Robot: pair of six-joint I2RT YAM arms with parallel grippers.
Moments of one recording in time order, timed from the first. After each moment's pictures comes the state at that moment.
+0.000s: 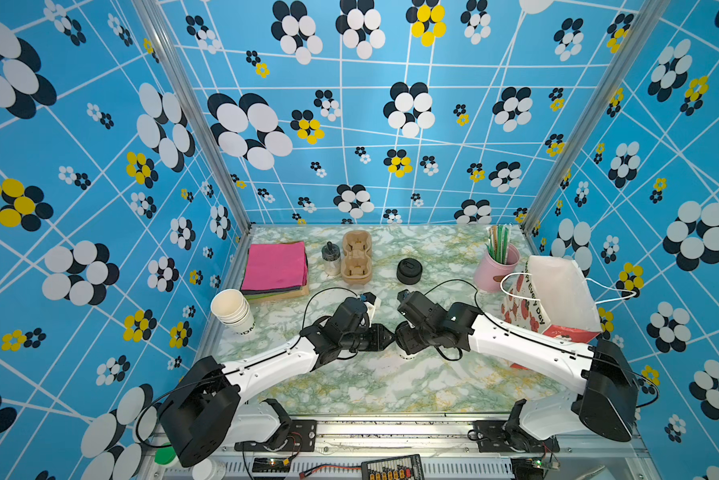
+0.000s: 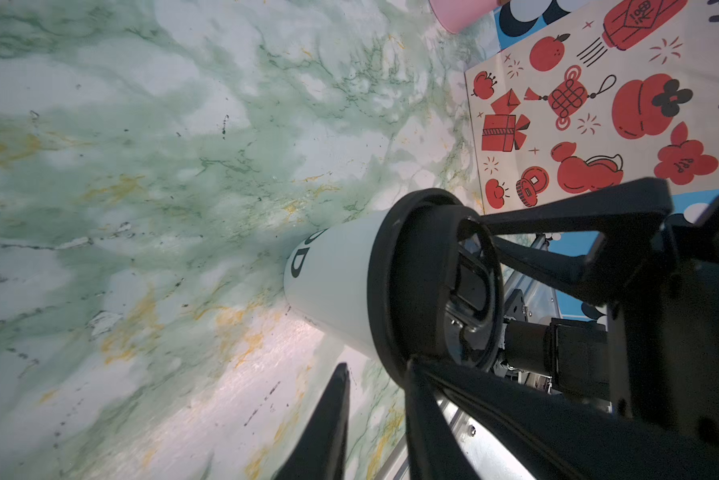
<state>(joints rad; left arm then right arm) -0.76 1.30 0.65 -0.02 0.38 -0.78 0.94 1.47 1.09 -0.79 0.17 0.41</state>
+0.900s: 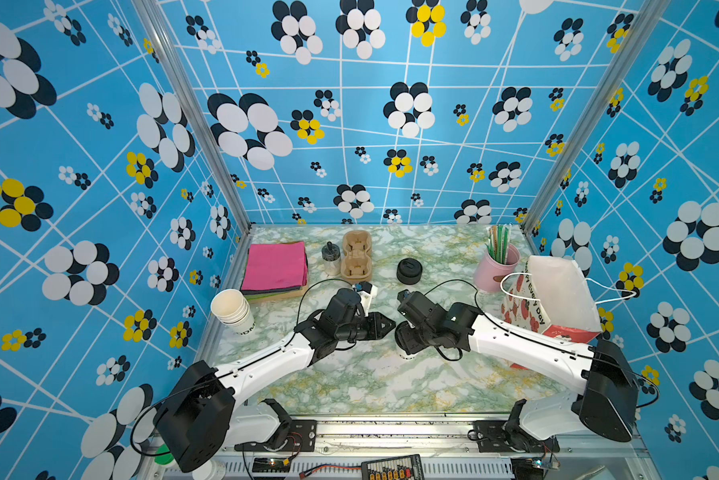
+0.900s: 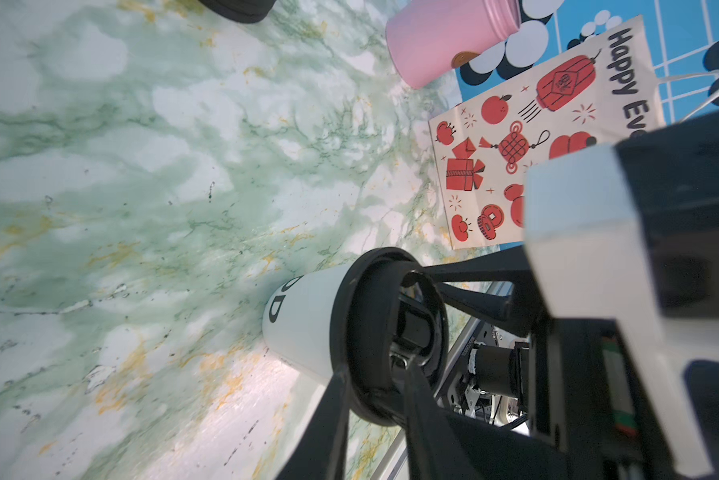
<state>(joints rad) -0.71 1.26 0.70 0.02 0.41 -0.79 0.94 1.47 1.09 -0.78 0.17 0.41</state>
